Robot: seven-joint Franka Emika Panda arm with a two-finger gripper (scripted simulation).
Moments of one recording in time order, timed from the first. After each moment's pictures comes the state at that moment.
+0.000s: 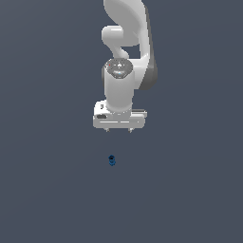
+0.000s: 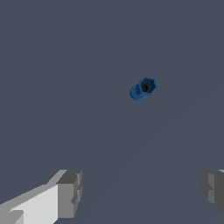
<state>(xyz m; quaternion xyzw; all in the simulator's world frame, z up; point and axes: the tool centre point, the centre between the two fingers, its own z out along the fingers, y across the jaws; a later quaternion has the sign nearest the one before) -0.001 -0.011 0.164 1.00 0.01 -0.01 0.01</state>
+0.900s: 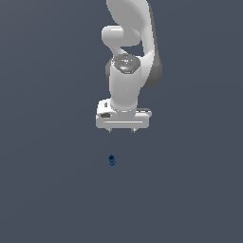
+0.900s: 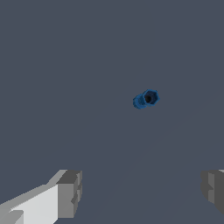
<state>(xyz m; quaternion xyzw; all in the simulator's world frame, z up) 0.010 0.001 0.177 1.00 0.01 0.01 0.02</state>
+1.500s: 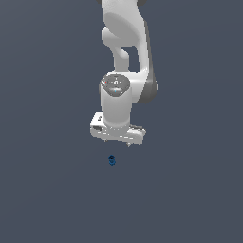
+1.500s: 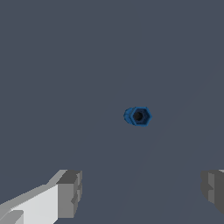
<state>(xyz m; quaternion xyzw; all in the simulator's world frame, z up) 0.046 -0.018 0.143 1.00 -0.10 0.01 0.01</state>
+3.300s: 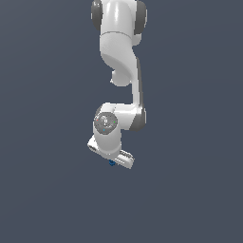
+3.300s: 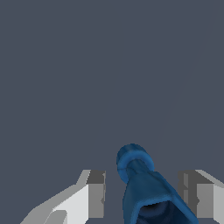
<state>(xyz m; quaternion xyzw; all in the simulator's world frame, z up) 0.082 -0.045 0.042 0.98 -0.22 0.00 0.00</state>
